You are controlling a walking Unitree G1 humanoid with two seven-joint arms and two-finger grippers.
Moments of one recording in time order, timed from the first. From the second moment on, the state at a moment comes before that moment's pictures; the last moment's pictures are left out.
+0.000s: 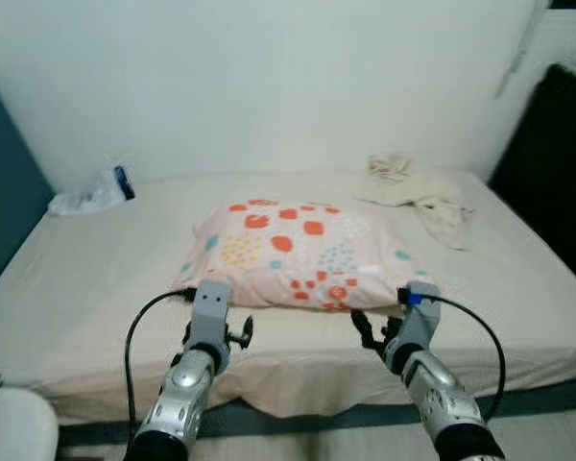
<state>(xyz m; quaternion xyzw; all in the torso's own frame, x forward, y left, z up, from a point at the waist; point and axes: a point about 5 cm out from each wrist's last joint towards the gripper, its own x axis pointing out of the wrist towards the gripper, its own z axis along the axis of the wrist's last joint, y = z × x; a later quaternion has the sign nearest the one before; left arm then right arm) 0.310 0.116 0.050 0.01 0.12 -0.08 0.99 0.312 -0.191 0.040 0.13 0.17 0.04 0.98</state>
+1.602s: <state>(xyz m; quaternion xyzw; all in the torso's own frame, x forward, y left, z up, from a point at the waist) 0.308 0.125 0.037 0.04 0.16 -0.05 0.99 0.320 -0.147 0.043 0.07 0.16 0.12 0.98</state>
